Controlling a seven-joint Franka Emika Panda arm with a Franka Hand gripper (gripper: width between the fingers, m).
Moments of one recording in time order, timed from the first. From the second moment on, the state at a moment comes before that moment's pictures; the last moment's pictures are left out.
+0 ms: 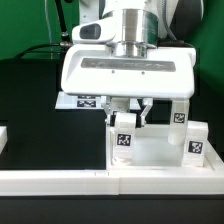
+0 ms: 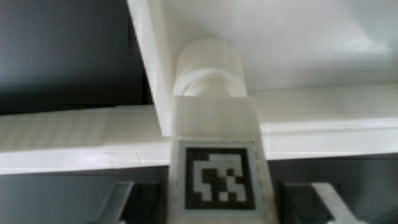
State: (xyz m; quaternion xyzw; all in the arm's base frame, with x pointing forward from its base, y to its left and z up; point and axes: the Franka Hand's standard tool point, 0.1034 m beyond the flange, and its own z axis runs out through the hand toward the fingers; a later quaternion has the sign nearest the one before) arm 0.650 -0.009 0.081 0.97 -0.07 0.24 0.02
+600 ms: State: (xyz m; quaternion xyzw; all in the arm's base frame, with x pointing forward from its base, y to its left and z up) arm 0.650 -0.009 0.081 0.97 -0.07 0.24 0.02
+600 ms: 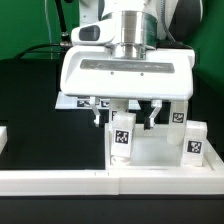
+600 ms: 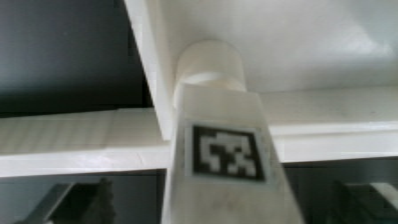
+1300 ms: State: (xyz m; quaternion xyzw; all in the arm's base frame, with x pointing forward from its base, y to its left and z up) arm 0.648 -0.005 0.084 0.97 -0.09 0.21 0.01
